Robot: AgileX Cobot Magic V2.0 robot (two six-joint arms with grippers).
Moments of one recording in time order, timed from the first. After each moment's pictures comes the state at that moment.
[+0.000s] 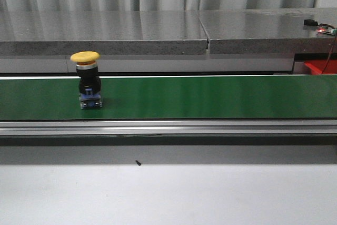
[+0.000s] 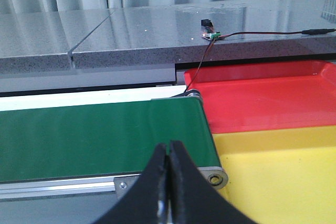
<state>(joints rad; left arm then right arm) 0.11 1.31 -1.29 -0.16 1.03 0.29 -0.09 -0.01 0.03 -0.04 0.09 0.12</state>
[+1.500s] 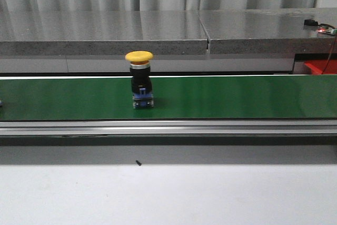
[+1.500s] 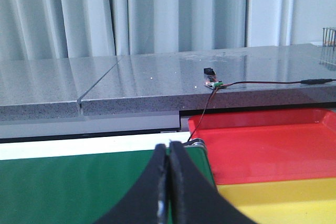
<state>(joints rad) -0.13 0.40 -0.71 -0.18 0.88 0.18 -0.09 -0.01 0.03 -0.04 -0.06 0.12</state>
